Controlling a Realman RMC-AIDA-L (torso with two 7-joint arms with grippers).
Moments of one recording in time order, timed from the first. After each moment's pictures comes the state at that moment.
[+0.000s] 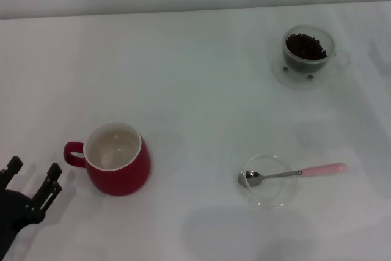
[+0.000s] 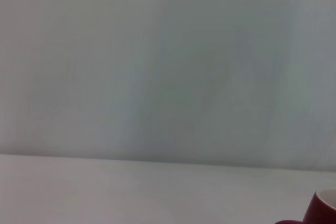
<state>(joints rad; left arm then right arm) -0.14 -2.08 -0.05 -0.14 -1.19 -1.40 2.83 0.39 2.01 -0.31 -0.13 2.05 1.26 -2.76</state>
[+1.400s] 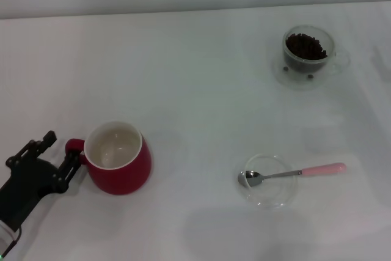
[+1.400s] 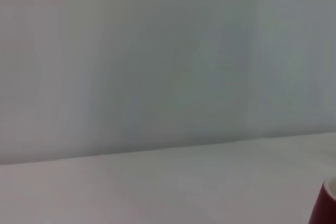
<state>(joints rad) -0.30 -2.08 -0.06 -0.10 -1.12 -1.25 2.83 0.38 2.01 -0.28 -0.06 2.07 1.27 -2.76</state>
